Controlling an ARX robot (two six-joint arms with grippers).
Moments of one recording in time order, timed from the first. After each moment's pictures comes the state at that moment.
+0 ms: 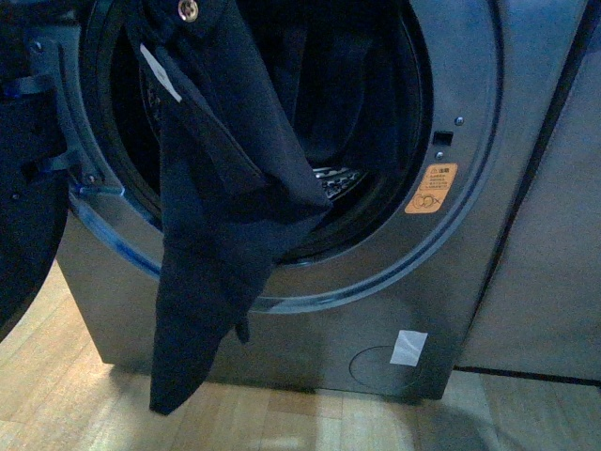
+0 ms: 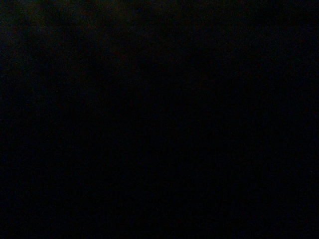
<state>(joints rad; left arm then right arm) -0.32 1.60 0.91 1.04 -0.03 -0.52 0.49 1.41 1.28 0.60 0.42 -0.17</state>
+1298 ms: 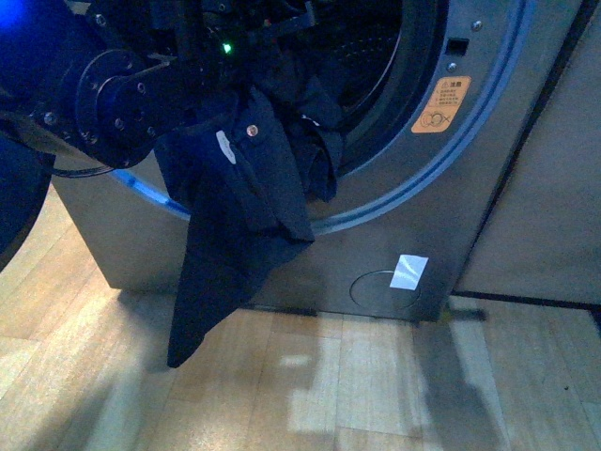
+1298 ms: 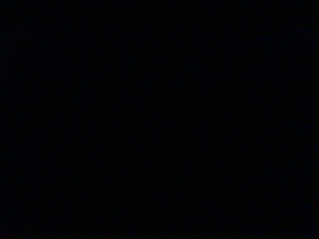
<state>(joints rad) -0.29 2.27 1.34 0.92 -0.07 -0.30 0.13 0.73 0.16 0.56 0.13 0.00</state>
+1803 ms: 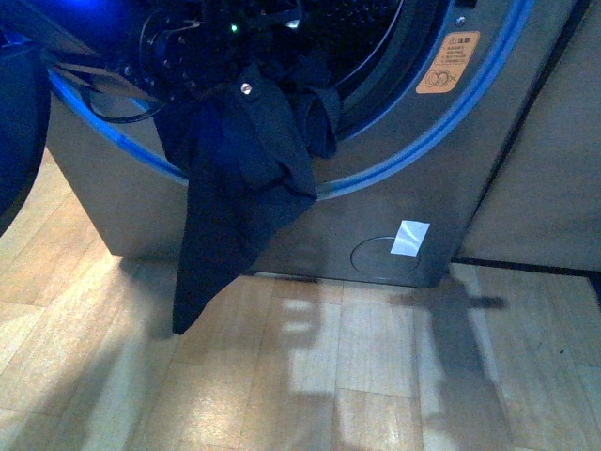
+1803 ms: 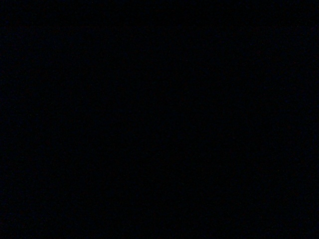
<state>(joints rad) -0.23 2.54 1.75 0.67 -0.10 -0.22 0.00 0.51 0.06 0.45 0.00 0.00</state>
